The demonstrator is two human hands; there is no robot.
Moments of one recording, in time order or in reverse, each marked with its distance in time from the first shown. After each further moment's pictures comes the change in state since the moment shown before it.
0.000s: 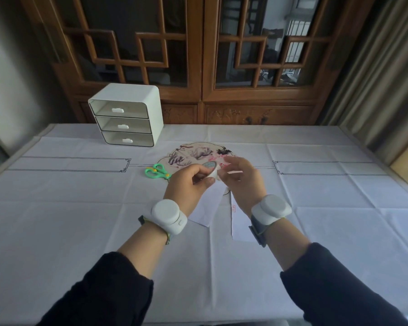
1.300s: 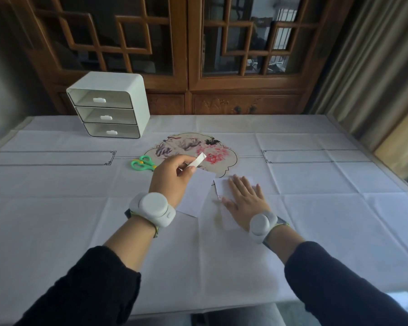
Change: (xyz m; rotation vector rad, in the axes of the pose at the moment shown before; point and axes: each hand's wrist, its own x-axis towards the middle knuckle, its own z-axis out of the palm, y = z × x) left_hand 0.002 -0.010 0.005 0.135 0.084 0.051; right_hand -0.015 0.094 -0.032 -1.129 -0.327 0.002
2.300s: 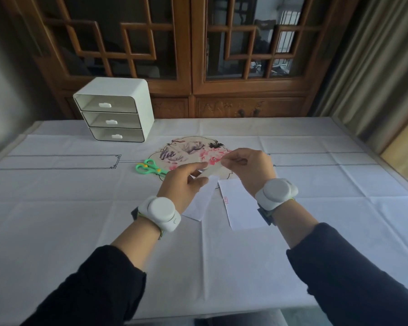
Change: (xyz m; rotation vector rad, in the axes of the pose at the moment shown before) left_hand -0.002 0.006 0.002 -0.059 -0.218 -0.071; right_hand 0.012 -0.033 -0.095 0.901 0.345 -0.049
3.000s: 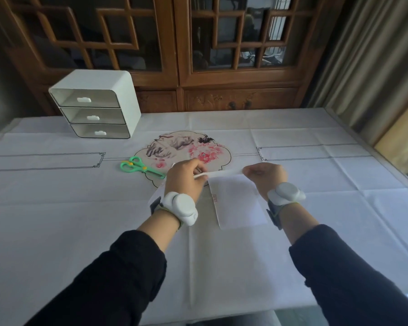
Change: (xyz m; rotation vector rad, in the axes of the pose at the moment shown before) left_hand 0.029 -0.008 0.052 0.215 0.147 0.029; right_hand 0.009 0.087 -0.032 -0.097 0.089 0.376
